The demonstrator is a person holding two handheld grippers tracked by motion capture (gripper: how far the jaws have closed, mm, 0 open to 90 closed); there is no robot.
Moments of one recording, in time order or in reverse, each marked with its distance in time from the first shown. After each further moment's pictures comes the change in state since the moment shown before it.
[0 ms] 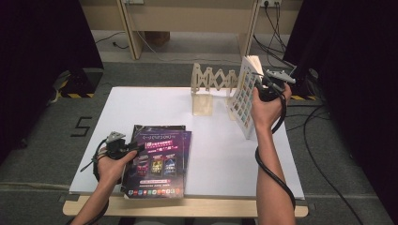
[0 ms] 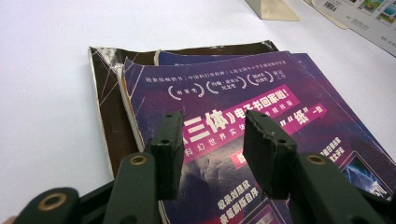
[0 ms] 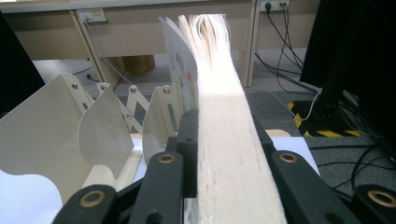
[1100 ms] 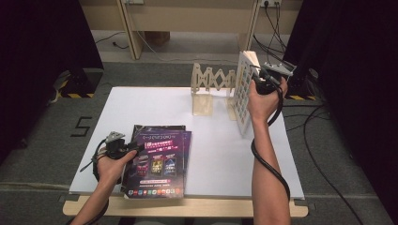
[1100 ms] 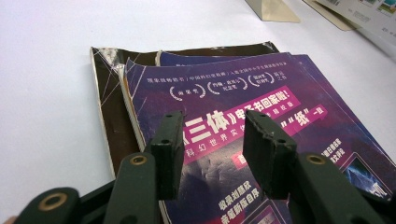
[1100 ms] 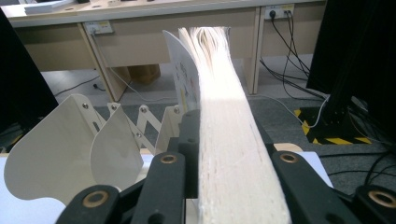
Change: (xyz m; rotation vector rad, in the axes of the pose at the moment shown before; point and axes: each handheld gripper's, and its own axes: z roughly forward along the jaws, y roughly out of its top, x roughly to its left) left arm 0.001 0.000 0.000 -0.004 0.000 -0.005; right arm 0.009 0.017 0.011 -0.028 0.022 0.022
